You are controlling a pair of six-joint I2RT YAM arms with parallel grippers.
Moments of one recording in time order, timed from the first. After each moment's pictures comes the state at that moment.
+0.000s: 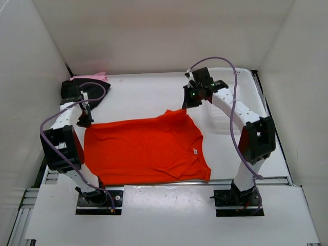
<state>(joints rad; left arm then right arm) 0.22 1.69 1.24 -0.72 -0.12 0.00 0.45 1.85 1.66 -0.70 -0.25 0.25</state>
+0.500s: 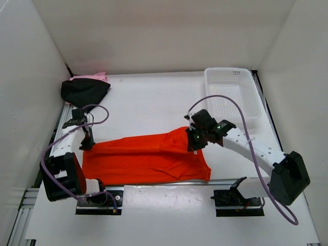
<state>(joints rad) 0.22 1.34 0.83 -0.73 -0.20 0.00 0.71 1.30 0.96 -0.69 -0.20 0.31</state>
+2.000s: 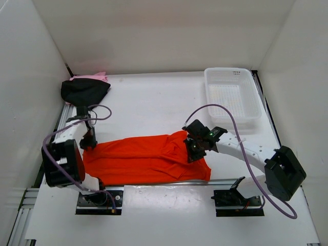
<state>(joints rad) 0.19 1.44 0.88 -0.74 -0.22 0.00 0.81 1.34 0.83 -0.68 -0.17 0.44</state>
